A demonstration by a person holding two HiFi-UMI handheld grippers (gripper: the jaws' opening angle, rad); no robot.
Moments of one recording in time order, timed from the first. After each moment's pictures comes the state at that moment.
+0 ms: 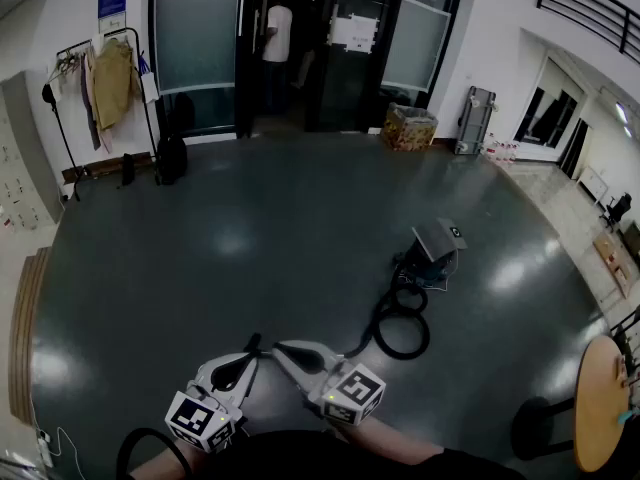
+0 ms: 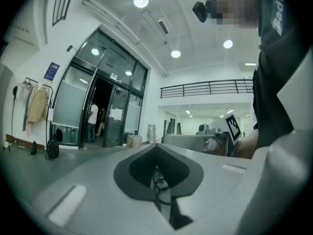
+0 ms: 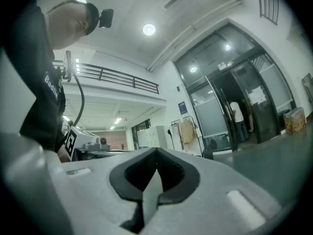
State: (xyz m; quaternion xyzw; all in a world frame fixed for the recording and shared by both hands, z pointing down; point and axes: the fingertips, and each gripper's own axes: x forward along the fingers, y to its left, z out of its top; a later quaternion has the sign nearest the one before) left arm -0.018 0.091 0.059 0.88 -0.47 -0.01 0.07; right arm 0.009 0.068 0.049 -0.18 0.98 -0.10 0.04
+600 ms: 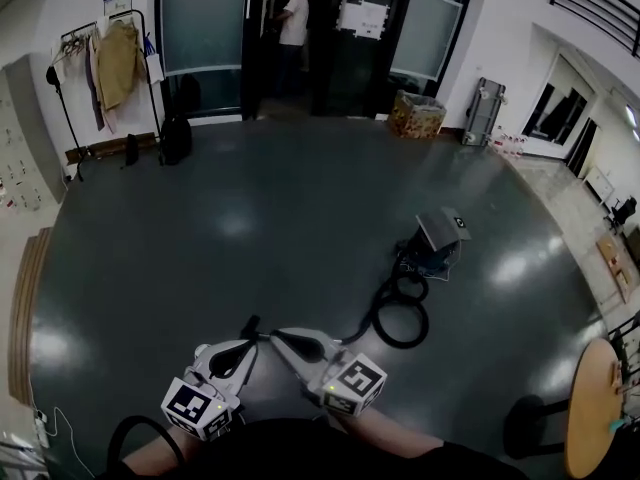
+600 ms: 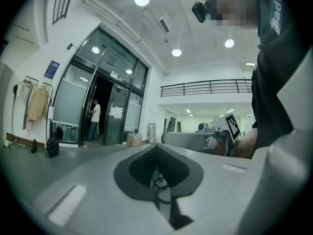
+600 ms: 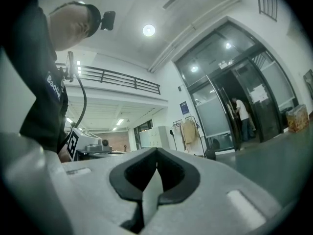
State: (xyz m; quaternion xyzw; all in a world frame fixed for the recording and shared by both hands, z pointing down) left arm 0.001 0.096 0.063 0.88 -0.47 -0.01 0.07; right arm 0.025 0.074 0.048 -0.16 0.98 -0.09 0.05
